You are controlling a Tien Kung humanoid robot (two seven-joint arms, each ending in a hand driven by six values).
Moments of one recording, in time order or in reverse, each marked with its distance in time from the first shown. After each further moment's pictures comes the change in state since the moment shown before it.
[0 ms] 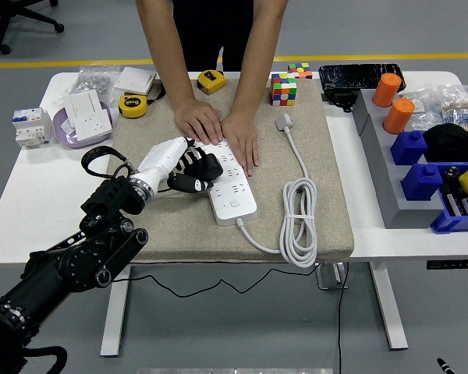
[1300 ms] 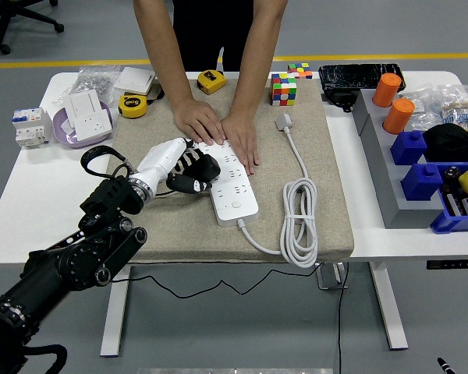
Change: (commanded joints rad) left arm -0.007 0.000 0.004 0.017 -0.009 -0.014 -0.002; right arm 0.001 0.000 0.001 0.000 0.005 0.000 0.002
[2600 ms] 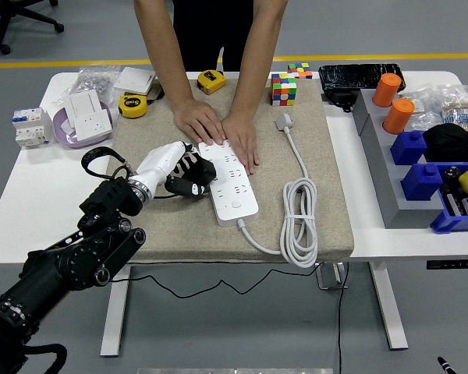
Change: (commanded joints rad) left arm -0.007 0.000 -0.001 0.020 0.013 -0.016 0.001; right arm 0.003 -0.002 0.001 0.000 0.001 0.000 0.002
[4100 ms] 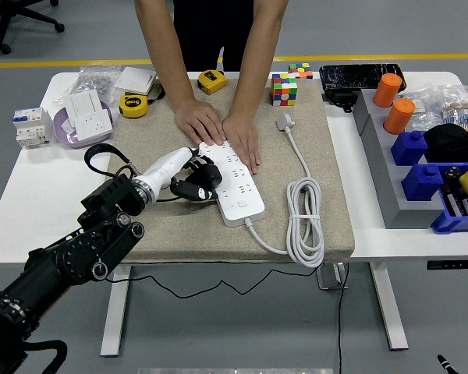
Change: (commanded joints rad) left arm -0.008 0.000 -0.013 -0.024 -0.156 -0.178 -0.005; right arm -0.001 -0.001 0.002 0.000 0.014 0.012 0.017
